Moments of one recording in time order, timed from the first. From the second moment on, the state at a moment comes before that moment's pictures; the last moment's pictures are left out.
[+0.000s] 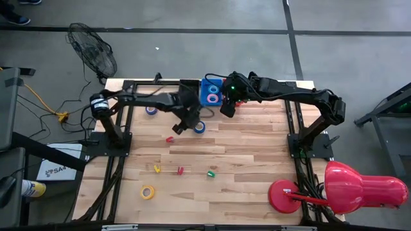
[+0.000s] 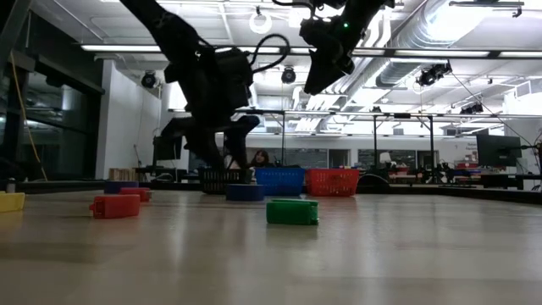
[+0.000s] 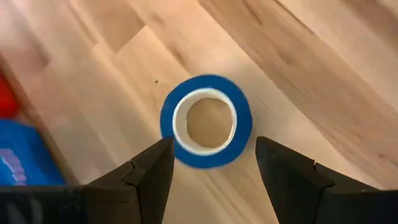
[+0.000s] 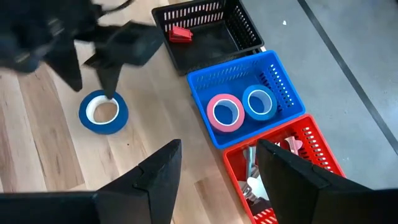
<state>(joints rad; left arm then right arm) 0.36 1.74 1.10 -0.44 0.25 1.07 -0.33 1.59 1.43 -0.71 0.19 -0.01</state>
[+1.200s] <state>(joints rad) 0.29 1.82 1.10 -0.42 0.19 0.99 -0.33 1.59 1.43 -0.71 0.18 -0.01</state>
